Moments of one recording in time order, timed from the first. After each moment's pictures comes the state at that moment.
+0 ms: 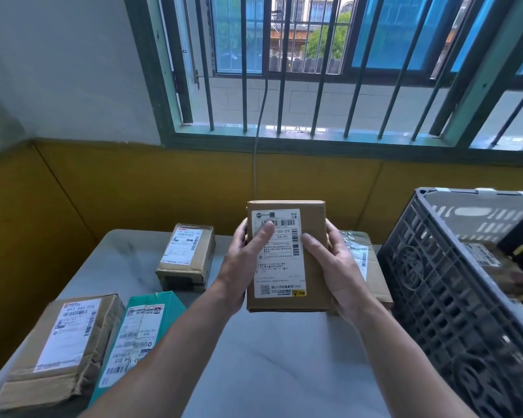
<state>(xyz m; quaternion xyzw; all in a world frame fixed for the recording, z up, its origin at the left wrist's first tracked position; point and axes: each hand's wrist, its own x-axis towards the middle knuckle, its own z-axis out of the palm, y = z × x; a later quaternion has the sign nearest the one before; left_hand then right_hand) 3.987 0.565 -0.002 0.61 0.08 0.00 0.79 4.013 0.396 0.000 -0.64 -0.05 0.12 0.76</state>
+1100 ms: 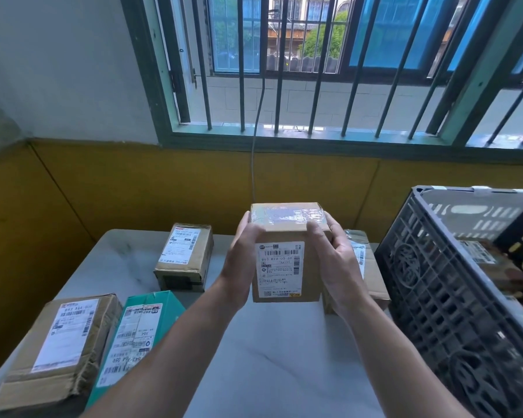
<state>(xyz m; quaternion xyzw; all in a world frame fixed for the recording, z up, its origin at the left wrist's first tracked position) 3.985 0.555 0.014 0.62 0.02 0.03 0.78 4.010 0.399 0.005 -0.67 -0.03 0.04 0.74</state>
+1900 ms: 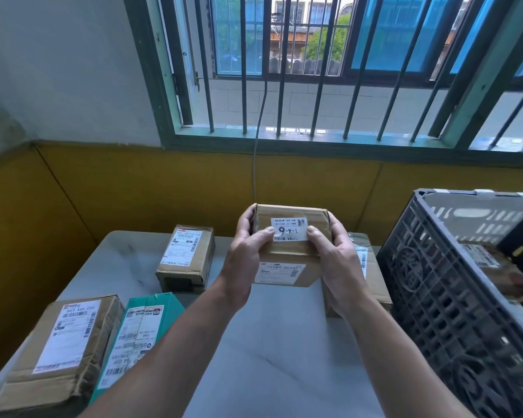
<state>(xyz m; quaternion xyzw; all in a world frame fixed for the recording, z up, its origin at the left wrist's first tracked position) 3.986 0.558 0.014 0.61 0.05 0.03 0.79 4.020 0.403 0.004 -0.63 -0.02 0.05 0.78</state>
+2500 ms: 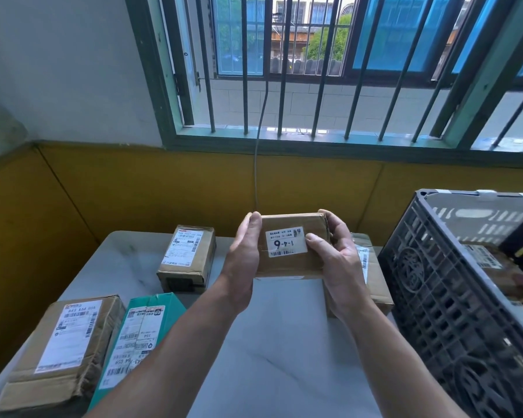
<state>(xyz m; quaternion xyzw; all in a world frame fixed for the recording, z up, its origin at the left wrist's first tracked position) 3.987 0.554 0.014 0.61 0.13 0.01 0.78 4.013 0.404 0.004 -0.61 -0.05 0.03 0.79</state>
